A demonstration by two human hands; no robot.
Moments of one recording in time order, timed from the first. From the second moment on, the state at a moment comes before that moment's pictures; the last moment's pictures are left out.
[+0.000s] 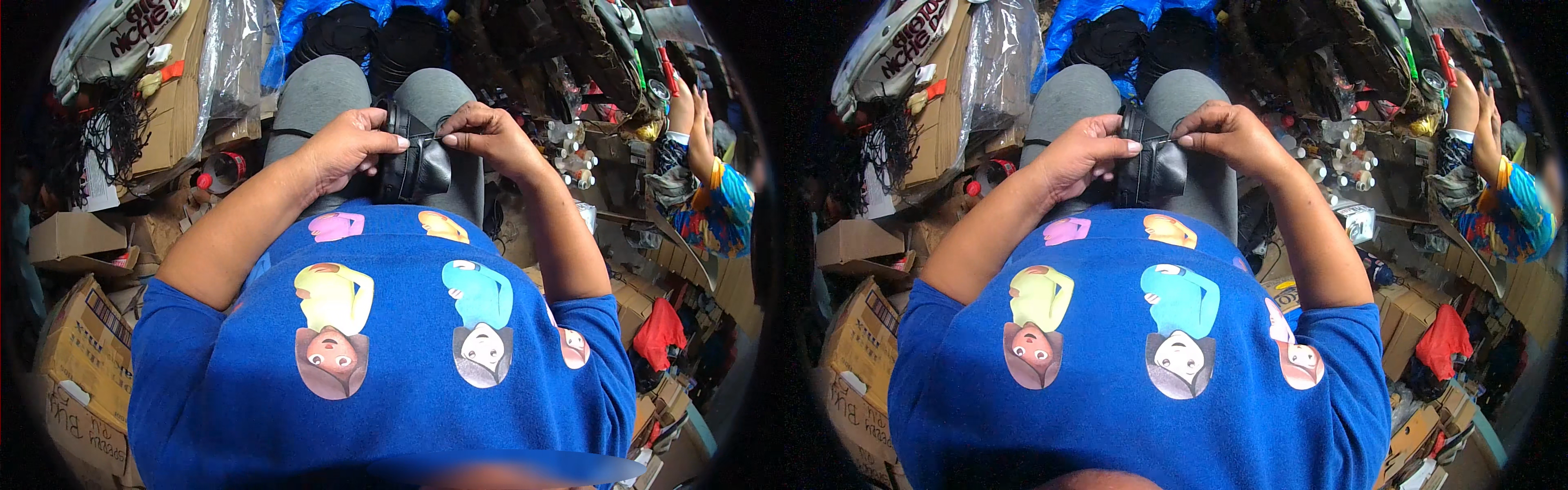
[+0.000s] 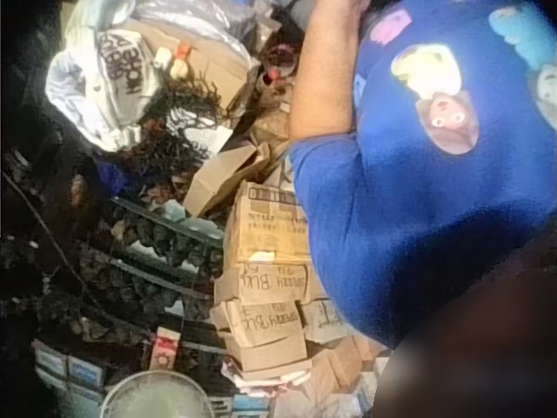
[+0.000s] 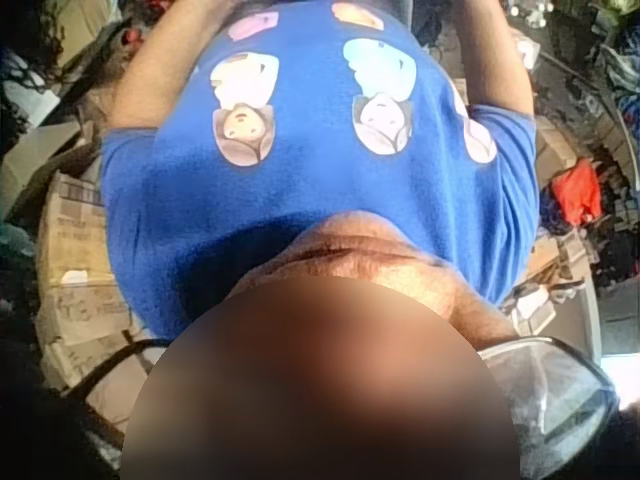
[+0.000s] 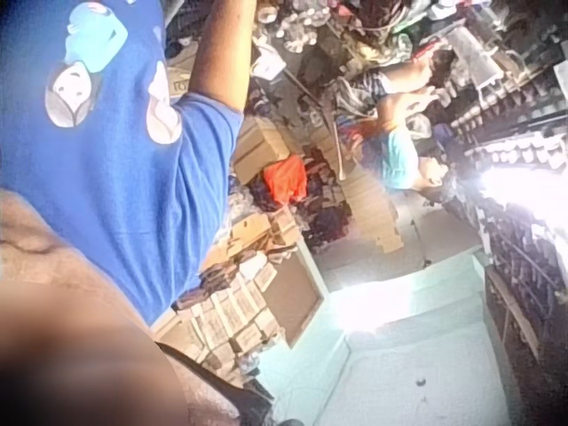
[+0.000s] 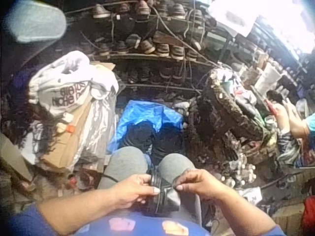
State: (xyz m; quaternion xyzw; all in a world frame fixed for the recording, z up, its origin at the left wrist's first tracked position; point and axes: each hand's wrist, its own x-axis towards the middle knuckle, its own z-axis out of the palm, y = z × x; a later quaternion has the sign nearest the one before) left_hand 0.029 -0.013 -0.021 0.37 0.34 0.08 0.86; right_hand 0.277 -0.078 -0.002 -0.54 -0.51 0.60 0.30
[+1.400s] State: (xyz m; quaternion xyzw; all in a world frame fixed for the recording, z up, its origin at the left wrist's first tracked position) left_hand -0.004 -0.017 0.041 0.82 0.31 0.24 0.41; right_hand 0.263 -0.119 -0.007 -0.58 -0.68 0.35 0.29
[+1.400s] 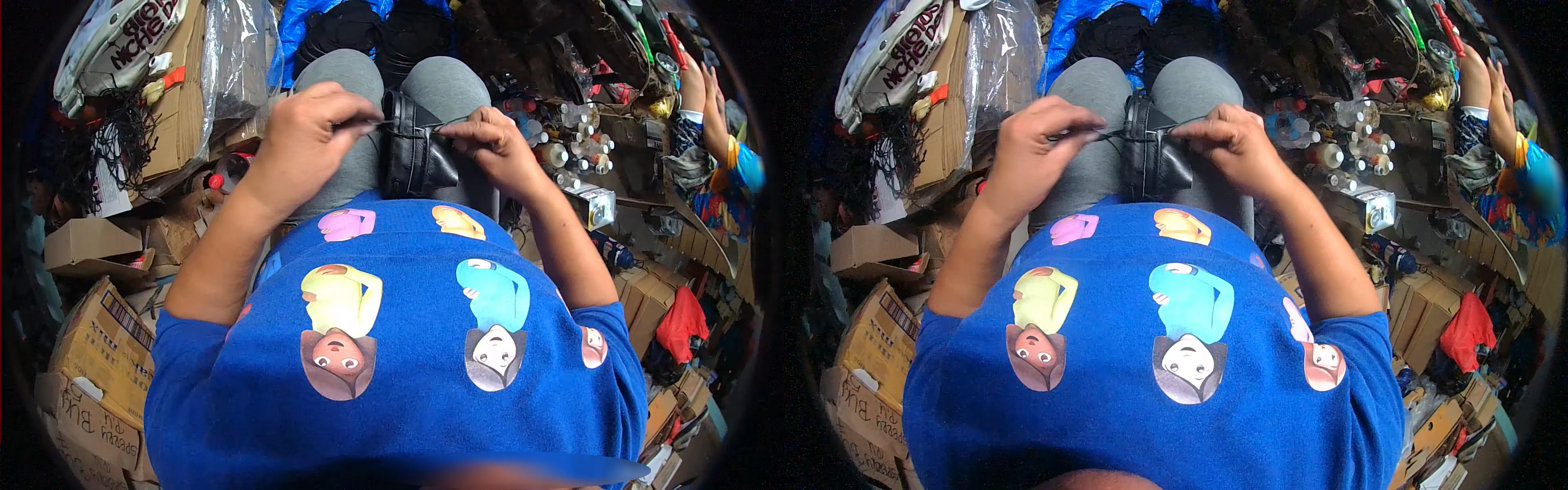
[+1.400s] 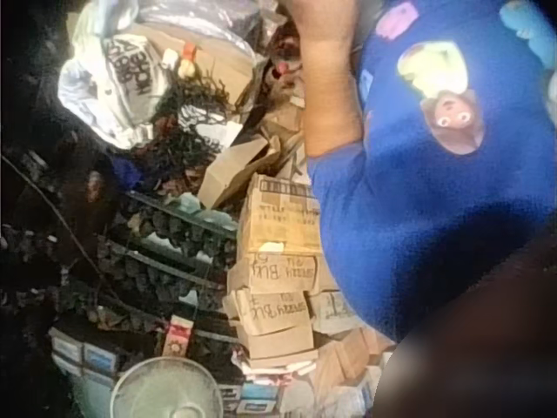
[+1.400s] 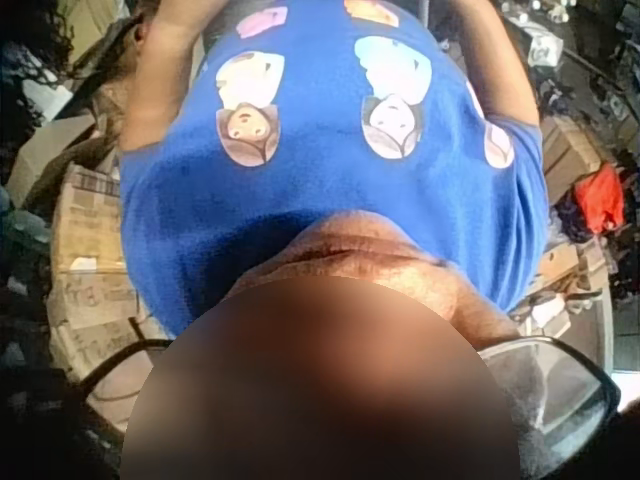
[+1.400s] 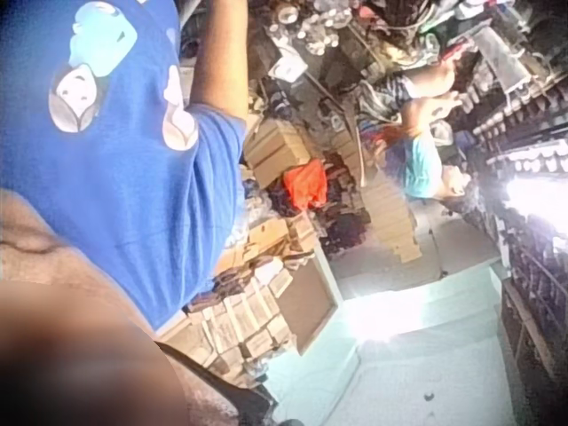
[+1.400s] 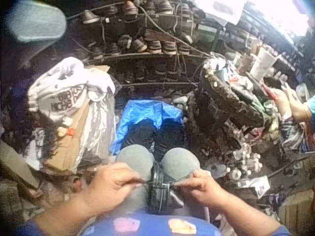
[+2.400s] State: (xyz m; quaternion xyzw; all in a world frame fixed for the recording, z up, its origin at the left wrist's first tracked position) left_hand 0.027 -0.014 0.033 0.92 0.20 0.17 0.28; right_hand 0.272 -0.103 -0.012 -0.54 -0.61 0.49 0.30
